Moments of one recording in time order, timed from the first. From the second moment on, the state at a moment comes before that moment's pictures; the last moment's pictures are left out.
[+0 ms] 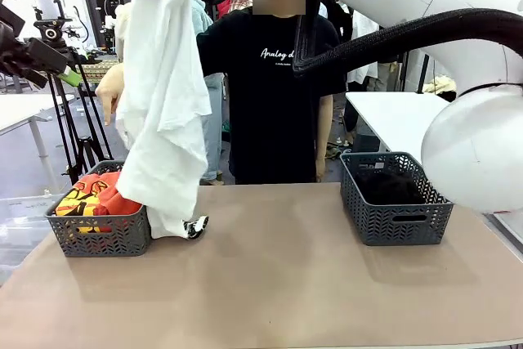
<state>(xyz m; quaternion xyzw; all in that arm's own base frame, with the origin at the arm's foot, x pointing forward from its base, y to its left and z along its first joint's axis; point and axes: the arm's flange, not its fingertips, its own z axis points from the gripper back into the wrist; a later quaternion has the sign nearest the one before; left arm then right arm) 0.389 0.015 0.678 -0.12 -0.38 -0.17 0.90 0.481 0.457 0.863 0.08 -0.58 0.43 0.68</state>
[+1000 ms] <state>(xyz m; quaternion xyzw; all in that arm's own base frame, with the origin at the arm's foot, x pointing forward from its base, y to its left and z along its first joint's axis) 0.389 0.014 0.678 -0.12 -0.38 -0.17 0.90 0.529 0.534 0.746 0.27 -0.62 0.48 0.56</state>
